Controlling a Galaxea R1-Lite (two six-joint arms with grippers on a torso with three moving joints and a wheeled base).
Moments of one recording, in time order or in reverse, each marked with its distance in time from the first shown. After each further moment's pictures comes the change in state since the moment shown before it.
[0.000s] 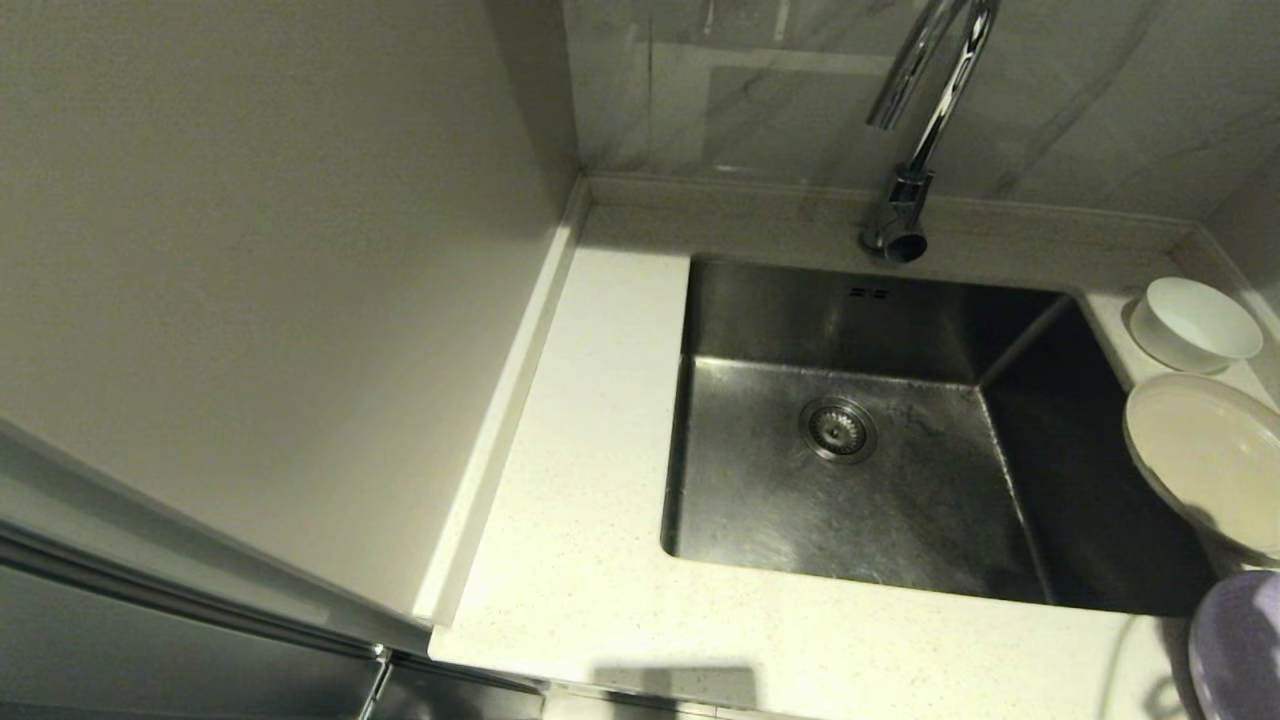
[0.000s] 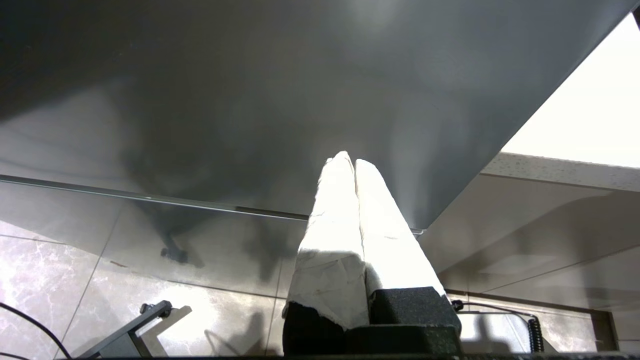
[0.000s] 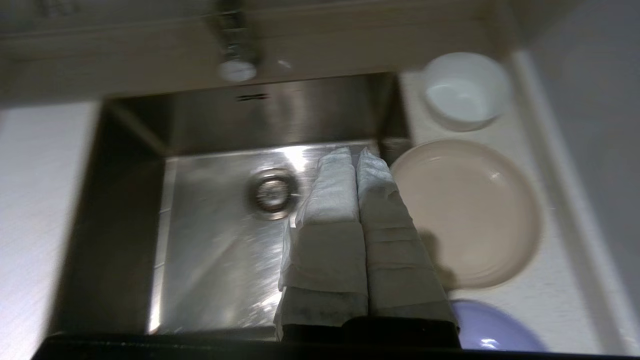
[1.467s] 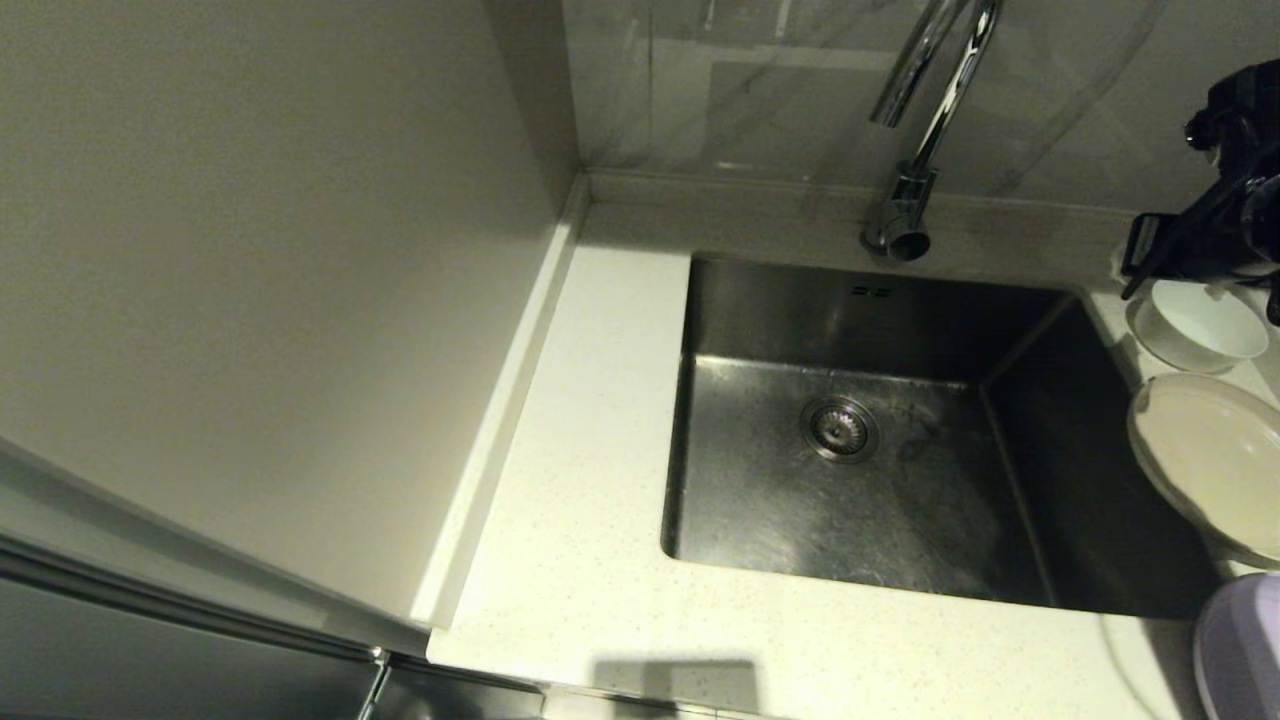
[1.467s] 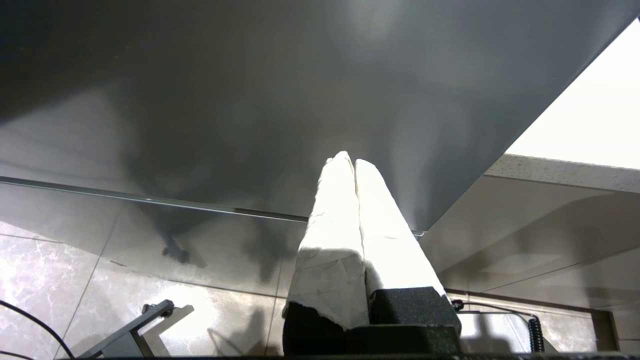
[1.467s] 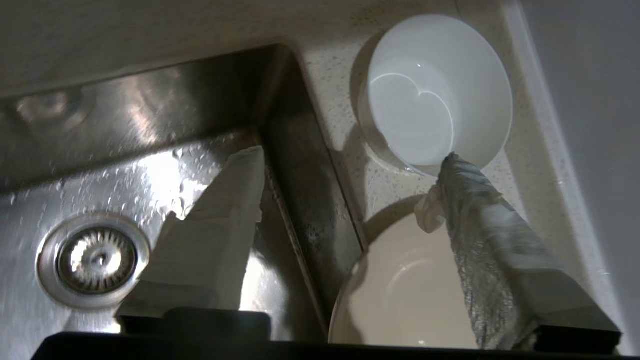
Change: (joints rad) left arm 0.000 0.000 0.000 0.000 0.000 0.000; right arm -0.129 0.985 -0.743 0.163 -0.272 -0.029
